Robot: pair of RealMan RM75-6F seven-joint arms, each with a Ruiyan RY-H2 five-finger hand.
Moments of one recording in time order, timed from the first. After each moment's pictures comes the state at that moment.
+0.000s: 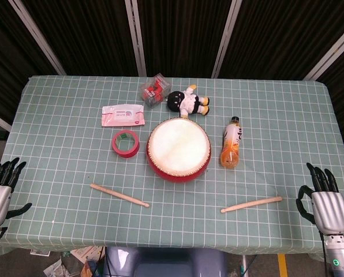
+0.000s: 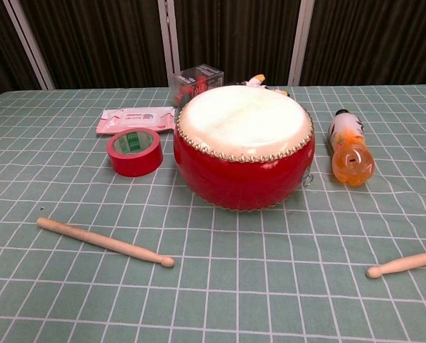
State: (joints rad) left arm -0.10 -1.12 -0.02 -1.63 1.51 1.47 0.12; right arm 0.08 -1.13 0.05 -1.61 -1.53 1.48 -0.12
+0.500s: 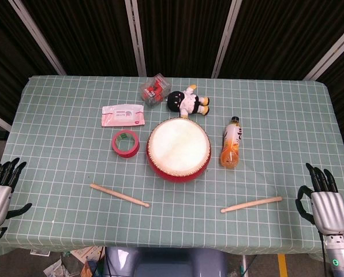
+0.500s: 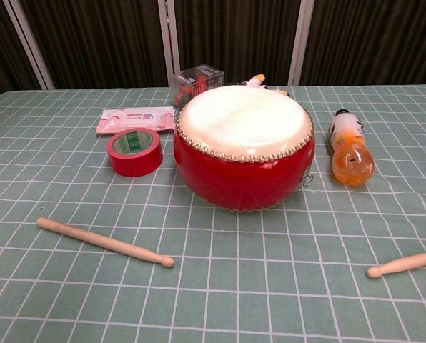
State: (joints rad) left arm -0.10 -1.12 -0.02 -1.63 1.51 1.46 0.12; right arm 0.08 -1.13 0.05 -1.61 -1.53 1.47 -0.12
